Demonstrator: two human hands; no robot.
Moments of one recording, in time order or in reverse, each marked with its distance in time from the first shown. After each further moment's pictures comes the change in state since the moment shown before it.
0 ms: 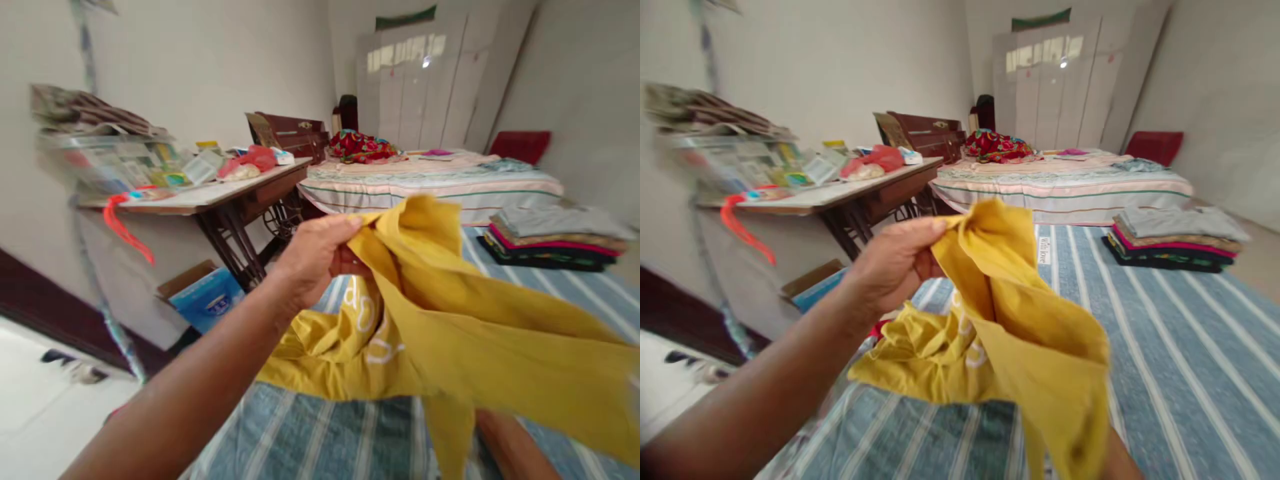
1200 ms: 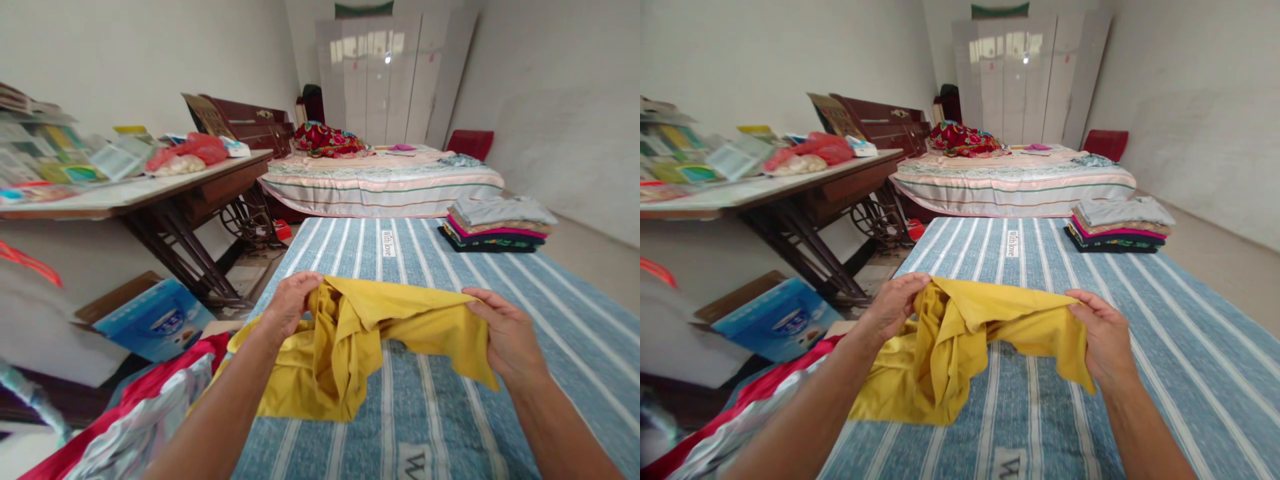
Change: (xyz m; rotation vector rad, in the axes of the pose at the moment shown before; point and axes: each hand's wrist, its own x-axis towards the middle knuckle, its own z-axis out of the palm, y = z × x) left_hand 0.027 -0.115 -0.043 0.009 0.308 -0.243; right_hand 0.031 -0.079 -0.056 0.138 0.406 -0.065
